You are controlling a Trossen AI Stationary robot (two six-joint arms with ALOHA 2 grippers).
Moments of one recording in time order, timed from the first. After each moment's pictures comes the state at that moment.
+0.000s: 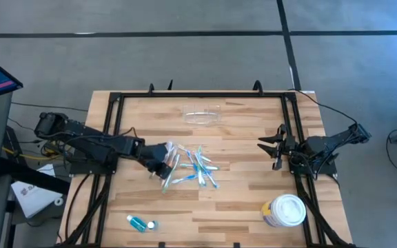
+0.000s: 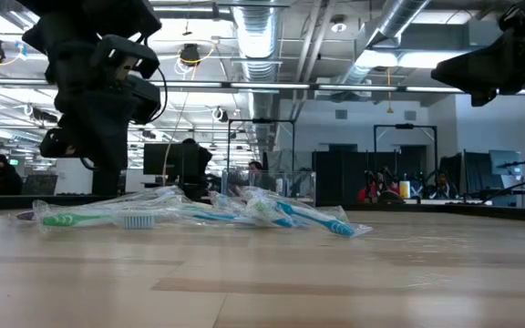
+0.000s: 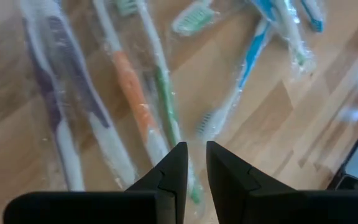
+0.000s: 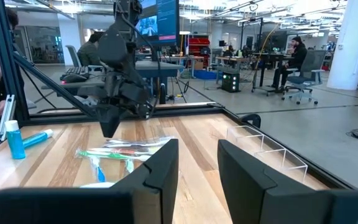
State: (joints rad) left arm -0.12 1.31 0.61 -0.31 0.11 -1.11; right arm 0.38 0.02 0.04 0.05 0.63 -0.05
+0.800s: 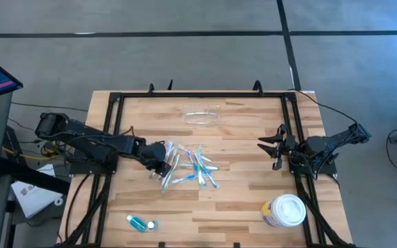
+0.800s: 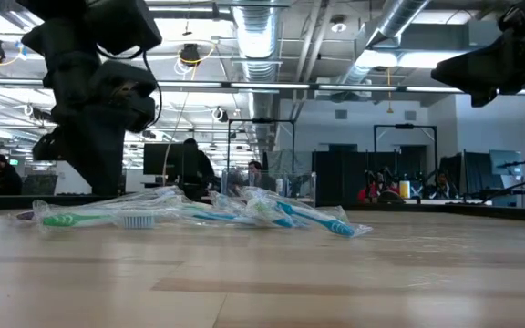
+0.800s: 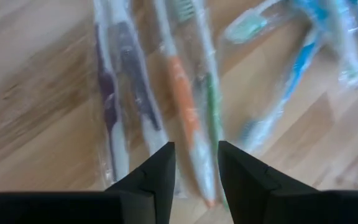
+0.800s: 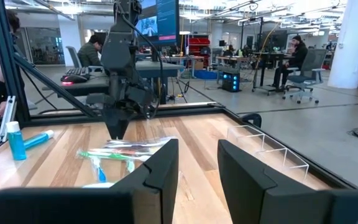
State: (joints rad) left arm -0.11 1.33 0.61 -0.39 0.05 -1.12; right arm 0.38 0.02 0.04 0.05 0.63 -0.03
